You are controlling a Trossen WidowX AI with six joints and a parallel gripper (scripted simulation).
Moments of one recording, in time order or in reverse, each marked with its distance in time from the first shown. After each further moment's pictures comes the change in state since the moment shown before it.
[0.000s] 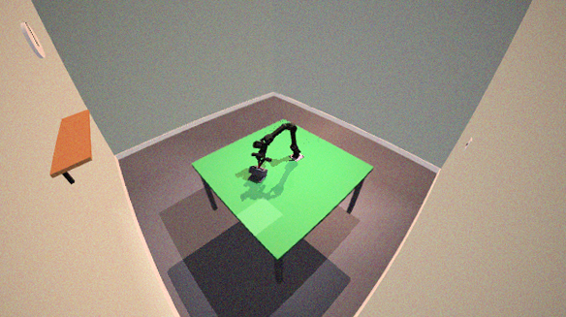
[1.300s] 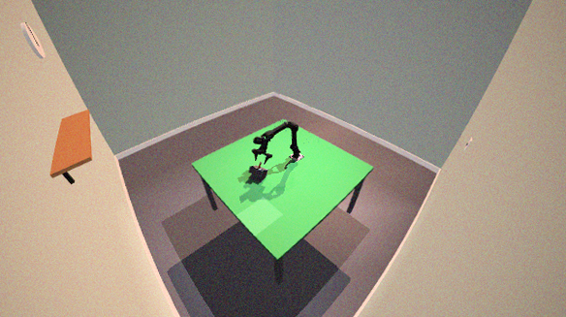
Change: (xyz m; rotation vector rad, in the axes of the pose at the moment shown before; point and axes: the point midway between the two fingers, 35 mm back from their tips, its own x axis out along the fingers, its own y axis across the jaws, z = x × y) arm -0.035 -0.002 0.001 0.008 0.014 -0.002
